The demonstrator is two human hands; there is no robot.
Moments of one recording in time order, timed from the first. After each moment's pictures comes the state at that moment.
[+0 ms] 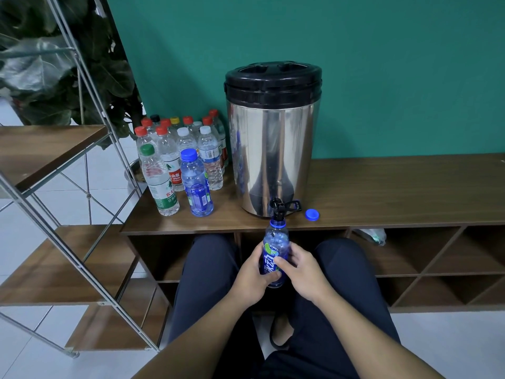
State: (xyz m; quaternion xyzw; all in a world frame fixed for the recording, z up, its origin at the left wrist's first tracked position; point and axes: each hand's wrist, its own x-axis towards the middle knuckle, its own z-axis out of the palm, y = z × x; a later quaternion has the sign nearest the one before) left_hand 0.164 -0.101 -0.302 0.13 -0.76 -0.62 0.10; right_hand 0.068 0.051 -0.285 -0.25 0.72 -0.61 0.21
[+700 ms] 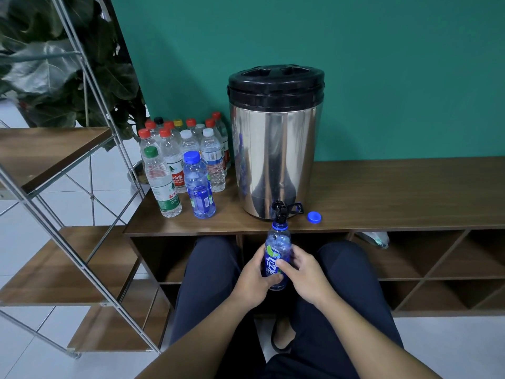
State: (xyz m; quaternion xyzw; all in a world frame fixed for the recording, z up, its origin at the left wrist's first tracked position) left_hand 0.166 -0.100 -0.296 0.13 -0.77 -0.61 0.10; right_hand 0.067 0.050 -0.287 -0.25 0.72 -0.61 0.21
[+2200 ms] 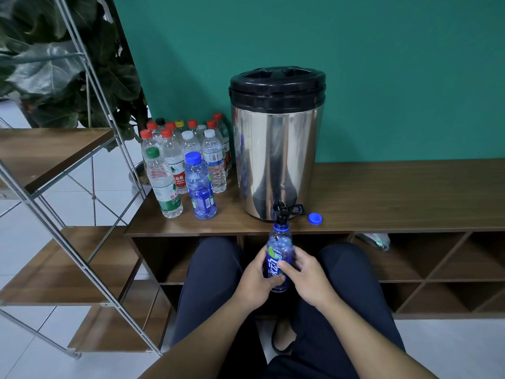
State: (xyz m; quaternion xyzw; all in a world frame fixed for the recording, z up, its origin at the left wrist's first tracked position) left_hand 0.165 -0.095 -0.294 0.12 -0.76 -0.63 0.11; right_hand 0.068 0.054 -0.286 -0.25 0.71 -0.62 0.21
